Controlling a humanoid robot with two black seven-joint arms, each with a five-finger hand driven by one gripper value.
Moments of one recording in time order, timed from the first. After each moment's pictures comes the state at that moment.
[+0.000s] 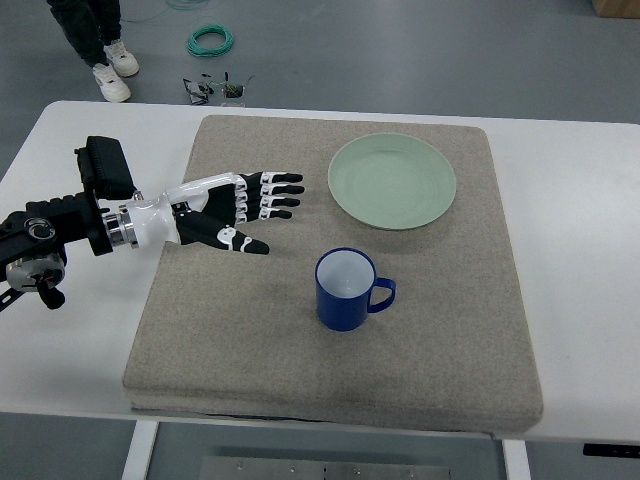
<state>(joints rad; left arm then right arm) -0.76 0.62 -0.41 -1.11 0.61 -0.61 -0.45 0.03 0.00 0.03 0.17 0.02 -0.09 0.01</state>
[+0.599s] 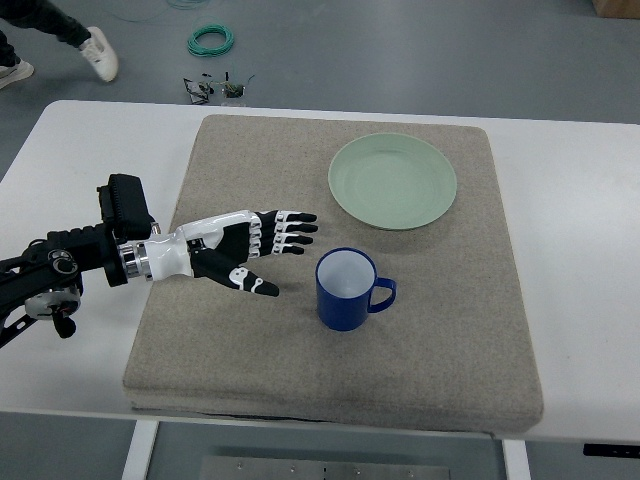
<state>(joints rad) -0.69 0.56 -0.40 -1.09 0.73 -0.61 -0.50 0.03 0.00 0.03 0.17 0.02 -0.09 0.01</state>
